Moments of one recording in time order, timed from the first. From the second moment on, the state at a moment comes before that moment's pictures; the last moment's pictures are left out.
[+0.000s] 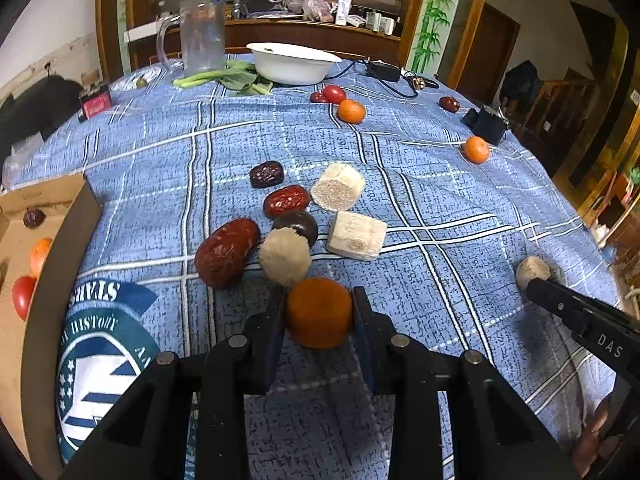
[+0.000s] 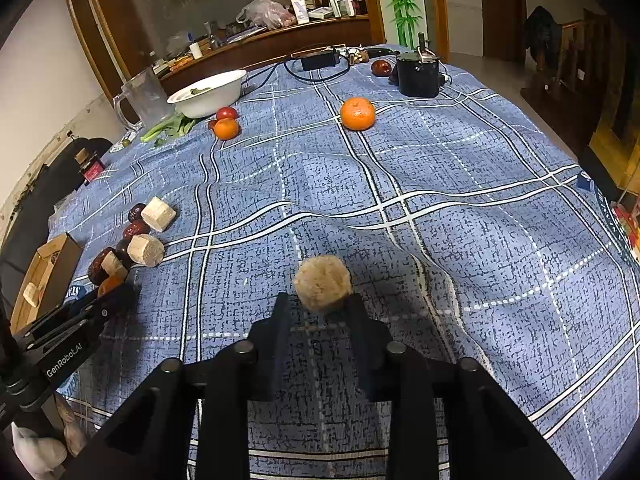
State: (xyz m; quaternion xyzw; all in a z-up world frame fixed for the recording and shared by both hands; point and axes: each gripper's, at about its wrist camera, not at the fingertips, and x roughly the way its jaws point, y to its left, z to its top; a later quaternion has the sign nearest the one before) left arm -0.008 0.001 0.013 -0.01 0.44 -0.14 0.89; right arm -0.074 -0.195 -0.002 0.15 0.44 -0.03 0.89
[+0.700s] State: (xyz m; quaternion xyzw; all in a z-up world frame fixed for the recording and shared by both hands) left arm -0.082 0.068 0.065 -0.07 0.38 -0.14 0.91; right arm -0.118 -0.160 0.049 0.15 0.36 0.03 0.92
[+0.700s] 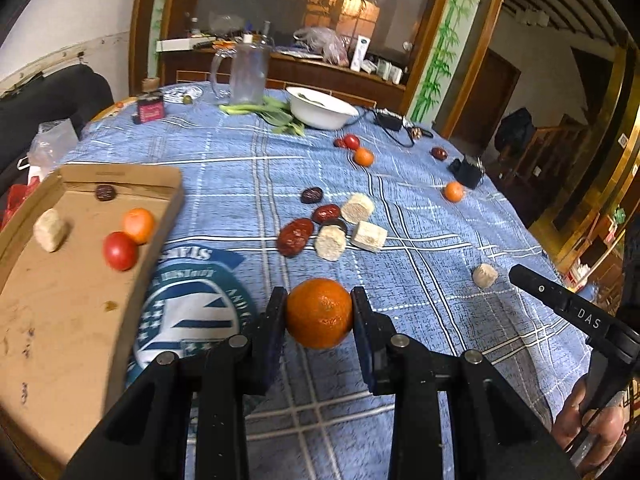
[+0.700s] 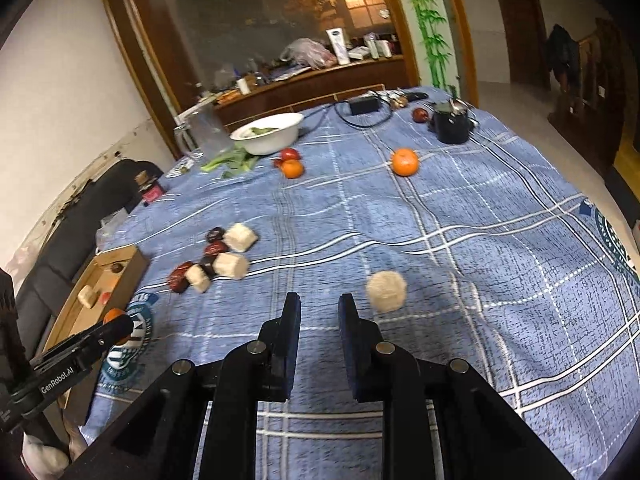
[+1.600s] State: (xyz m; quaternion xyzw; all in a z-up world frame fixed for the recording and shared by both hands) left arm -0.138 0.168 0.079 -0.15 0.35 -0.10 0.92; right arm -0.110 -0.194 0.054 0.25 0.38 0.02 0.89
